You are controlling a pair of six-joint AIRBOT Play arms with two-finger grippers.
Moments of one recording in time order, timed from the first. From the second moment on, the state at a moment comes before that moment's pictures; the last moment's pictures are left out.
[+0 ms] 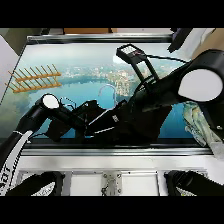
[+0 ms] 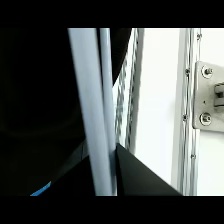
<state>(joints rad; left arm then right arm) -0.28 -1.19 0.93 0.86 -1.43 -0.33 0.69 -1.21 1.76 -1.36 1.62 1.65</state>
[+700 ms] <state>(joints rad) -0.28 -1.19 0.93 0.86 -1.43 -0.33 0.37 -1.20 1.76 -1.00 1.65 1.11</state>
